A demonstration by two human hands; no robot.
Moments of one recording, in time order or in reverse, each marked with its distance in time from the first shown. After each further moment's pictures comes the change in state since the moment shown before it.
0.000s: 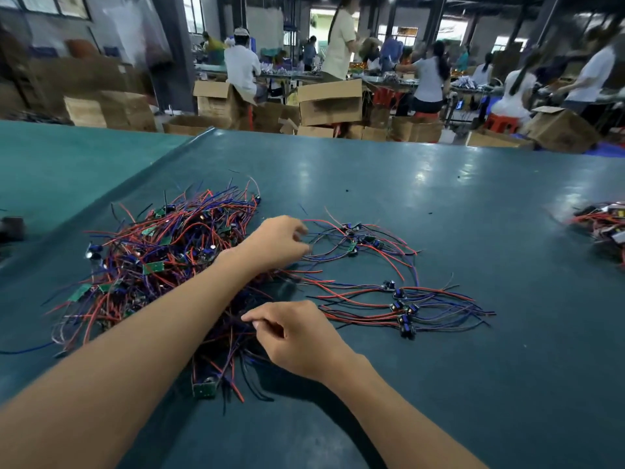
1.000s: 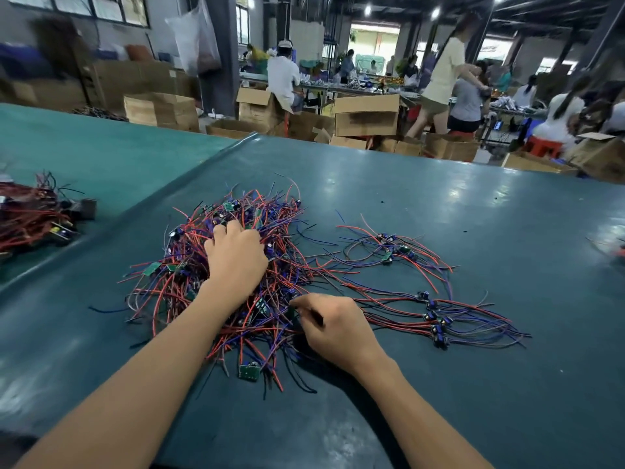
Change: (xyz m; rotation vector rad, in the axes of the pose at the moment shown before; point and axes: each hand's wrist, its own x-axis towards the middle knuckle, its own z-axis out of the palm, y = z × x) left_hand -0.076 -0.082 -0.017 0.293 0.376 -0.410; right_hand 0.002 -0.006 0.003 -0.140 0.006 0.033
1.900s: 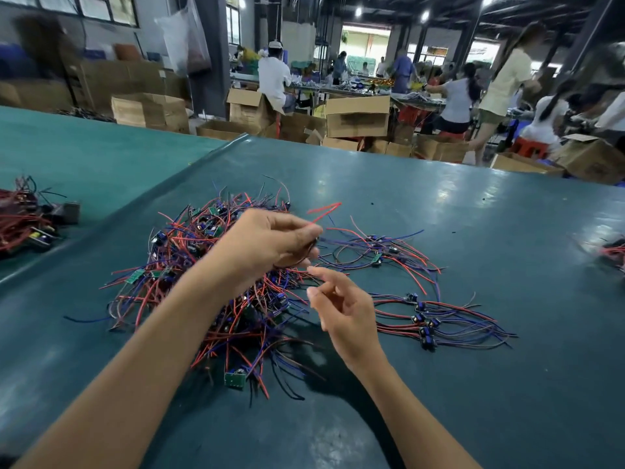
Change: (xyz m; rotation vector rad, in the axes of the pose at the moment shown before) left_hand -0.039 0.048 -0.075 -1.402 -0.512 0.141; right_hand 0.001 0.010 -0.006 0.674 0.341 0.229
